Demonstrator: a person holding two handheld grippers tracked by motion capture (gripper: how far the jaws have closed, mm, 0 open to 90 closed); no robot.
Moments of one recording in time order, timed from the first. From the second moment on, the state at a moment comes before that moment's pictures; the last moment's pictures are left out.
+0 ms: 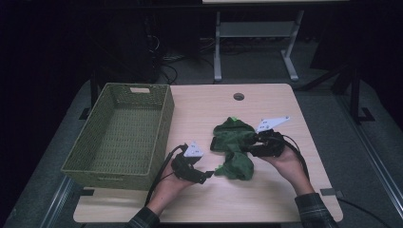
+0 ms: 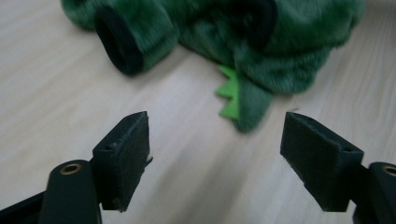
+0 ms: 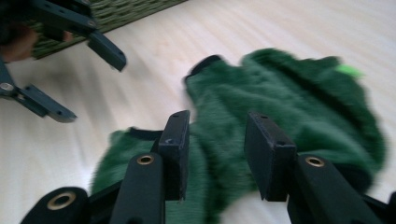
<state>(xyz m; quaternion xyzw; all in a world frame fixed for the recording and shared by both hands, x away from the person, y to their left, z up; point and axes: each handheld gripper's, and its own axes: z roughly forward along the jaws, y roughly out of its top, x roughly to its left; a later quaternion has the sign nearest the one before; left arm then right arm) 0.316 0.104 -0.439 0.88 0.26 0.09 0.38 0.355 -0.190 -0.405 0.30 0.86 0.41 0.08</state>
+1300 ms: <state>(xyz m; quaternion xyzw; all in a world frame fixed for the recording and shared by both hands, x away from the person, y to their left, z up) 0.468 0.058 -0.451 0.88 0.29 0.09 0.36 0.469 -0.211 -0.463 0.39 0.84 0.36 0.06</state>
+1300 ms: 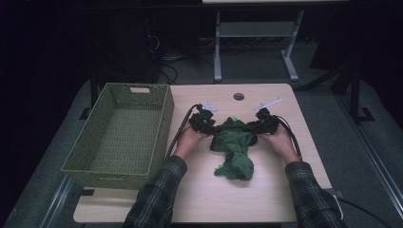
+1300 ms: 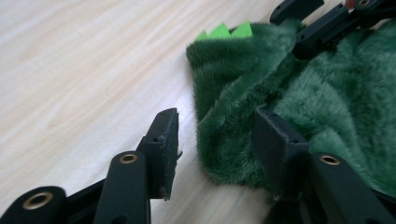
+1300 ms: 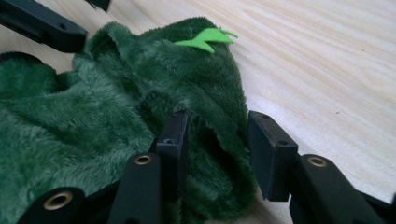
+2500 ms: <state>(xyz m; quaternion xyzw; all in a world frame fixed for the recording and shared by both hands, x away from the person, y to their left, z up) 0.474 0.040 -0.391 0.87 0.26 0.14 0.40 0.472 -0.214 -0.401 0.39 0.82 0.40 0.11</state>
